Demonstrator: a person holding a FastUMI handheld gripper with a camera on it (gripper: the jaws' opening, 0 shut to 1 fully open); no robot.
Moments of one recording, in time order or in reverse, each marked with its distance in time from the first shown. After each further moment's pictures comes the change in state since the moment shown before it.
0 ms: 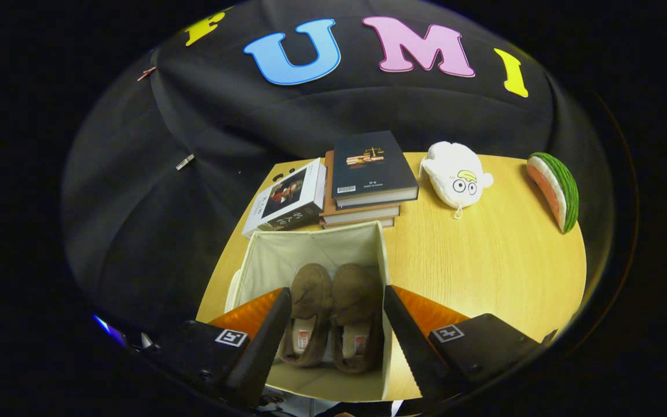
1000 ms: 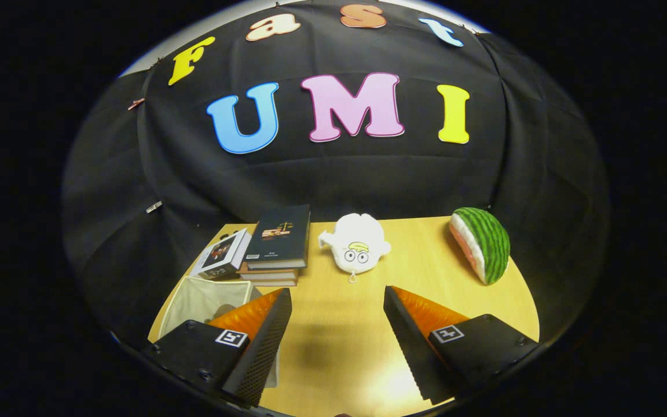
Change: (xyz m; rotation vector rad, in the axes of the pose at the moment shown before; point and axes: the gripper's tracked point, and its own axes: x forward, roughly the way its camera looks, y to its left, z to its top) arm -0.101 -0.210 0.080 -0.033 -0.320 -0.161
